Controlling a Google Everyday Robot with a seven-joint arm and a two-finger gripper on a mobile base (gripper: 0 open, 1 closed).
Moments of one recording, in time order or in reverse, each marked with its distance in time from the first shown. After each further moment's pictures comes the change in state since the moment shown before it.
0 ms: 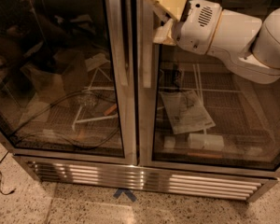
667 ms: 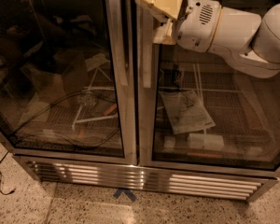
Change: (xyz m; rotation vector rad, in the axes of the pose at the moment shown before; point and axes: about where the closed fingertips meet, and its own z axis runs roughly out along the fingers) arm -0.004 -0.001 0.003 0.032 -0.056 0.010
